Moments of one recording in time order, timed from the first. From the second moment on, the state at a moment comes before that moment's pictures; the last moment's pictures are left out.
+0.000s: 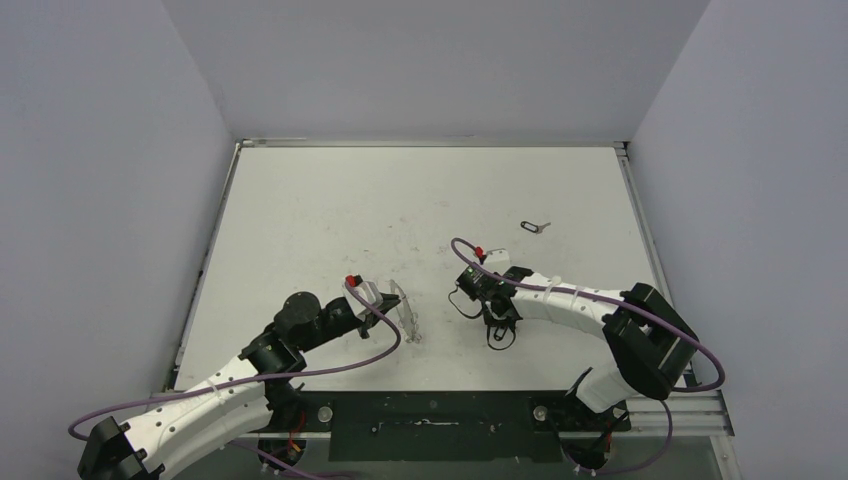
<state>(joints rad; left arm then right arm) -0.81 0.64 0.30 0.23 0.23 0.11 0.83 1.50 0.80 -0.69 0.44 0.67</state>
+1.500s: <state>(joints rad) -0.81 0.74 0.30 0.34 0.36 -0.02 0.83 1.07 0.89 -0.47 -0.12 0.03</state>
